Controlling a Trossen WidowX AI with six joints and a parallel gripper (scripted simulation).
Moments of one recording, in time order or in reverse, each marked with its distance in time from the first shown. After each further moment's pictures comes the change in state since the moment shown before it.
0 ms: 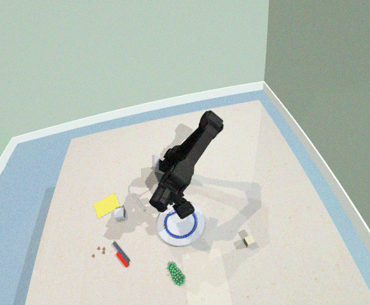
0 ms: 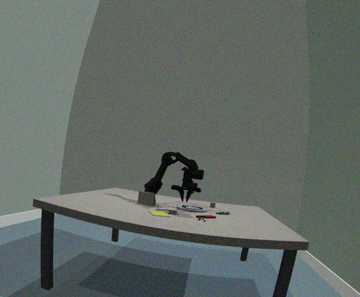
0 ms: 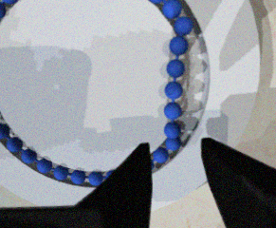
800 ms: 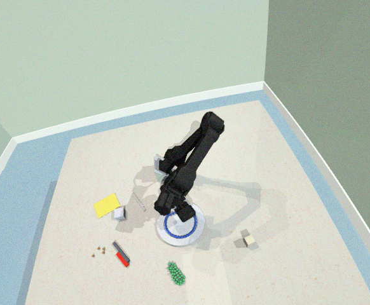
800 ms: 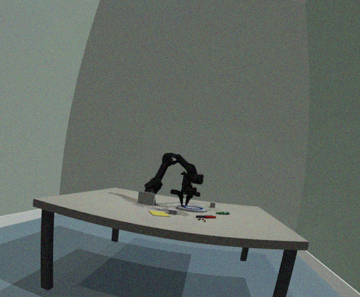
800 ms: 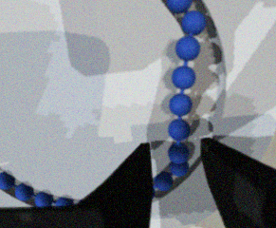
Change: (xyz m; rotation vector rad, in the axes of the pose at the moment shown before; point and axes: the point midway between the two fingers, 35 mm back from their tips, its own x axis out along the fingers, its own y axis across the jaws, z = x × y) arm 0.029 0.000 -0.002 -0.001 0.003 -0.001
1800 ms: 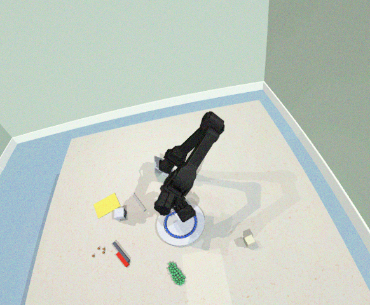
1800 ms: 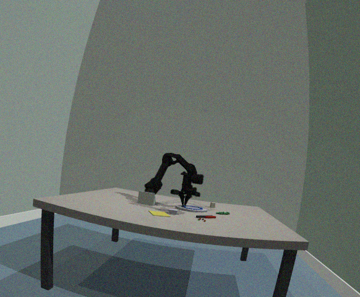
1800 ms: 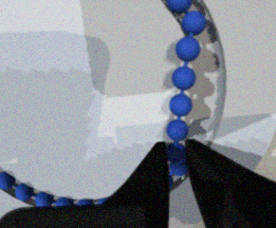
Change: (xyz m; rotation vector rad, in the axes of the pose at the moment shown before) arm 0.000 0.000 0.000 0.000 0.000 0.000
